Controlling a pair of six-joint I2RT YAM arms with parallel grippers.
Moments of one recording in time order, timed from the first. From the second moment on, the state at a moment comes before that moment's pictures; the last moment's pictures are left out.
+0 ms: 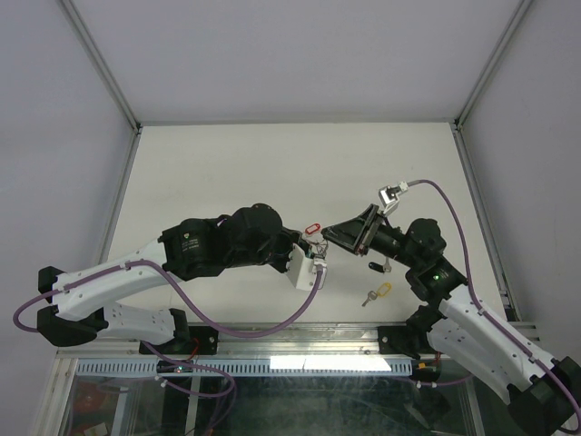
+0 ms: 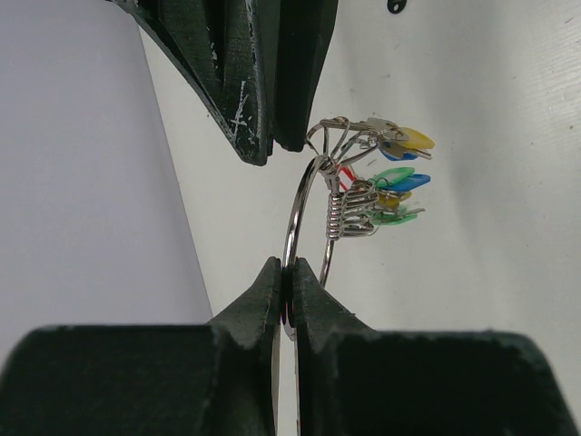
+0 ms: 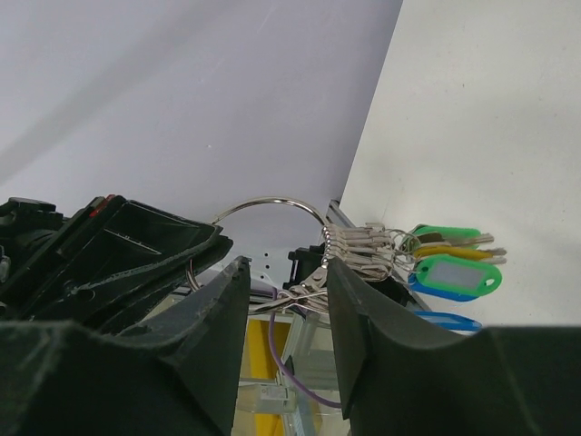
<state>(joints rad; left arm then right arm) -1.26 1.19 1.37 -0.79 -0.10 0.95 0.59 0.67 0.46 0.19 -0.47 1.24</state>
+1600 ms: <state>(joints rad) -1.26 1.19 1.38 -0.77 -0.10 0.95 0.59 0.58 0.46 0.12 -0.45 1.24</state>
